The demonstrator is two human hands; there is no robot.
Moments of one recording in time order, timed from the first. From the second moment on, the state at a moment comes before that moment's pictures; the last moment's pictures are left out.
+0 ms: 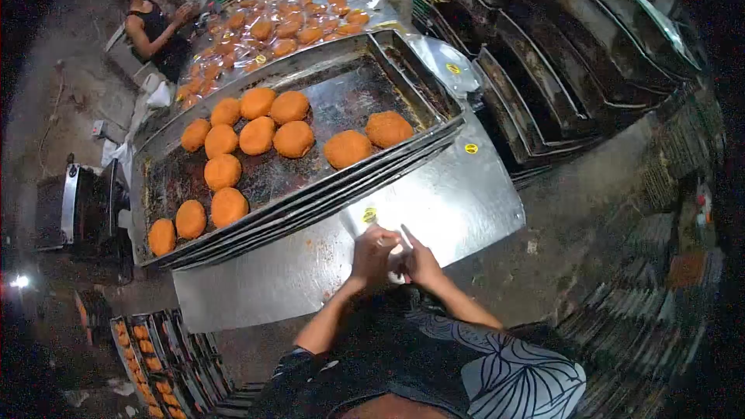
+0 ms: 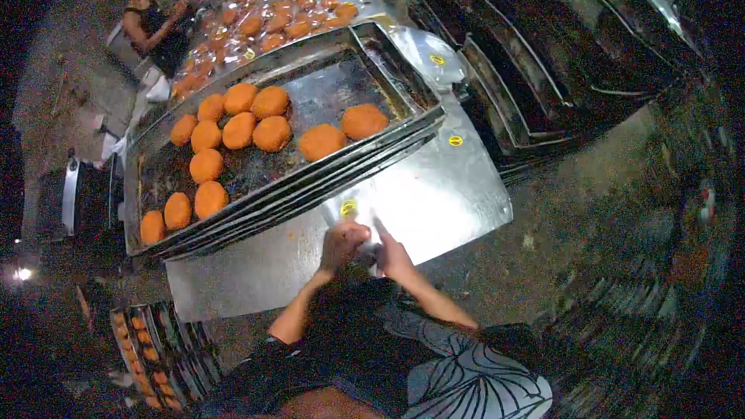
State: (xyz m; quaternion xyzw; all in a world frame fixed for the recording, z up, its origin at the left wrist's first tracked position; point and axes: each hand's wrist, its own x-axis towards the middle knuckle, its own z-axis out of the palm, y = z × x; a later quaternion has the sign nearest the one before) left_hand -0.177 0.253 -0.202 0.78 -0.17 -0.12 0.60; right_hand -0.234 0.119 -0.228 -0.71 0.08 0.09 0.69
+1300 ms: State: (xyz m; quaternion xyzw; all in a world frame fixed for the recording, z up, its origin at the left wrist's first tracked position) left_hand -0.144 0.339 -0.105 0.33 -0.03 -0.02 0.94; right_hand -0.163 0.233 -0.087 -0.77 -0.19 -0.44 0.41
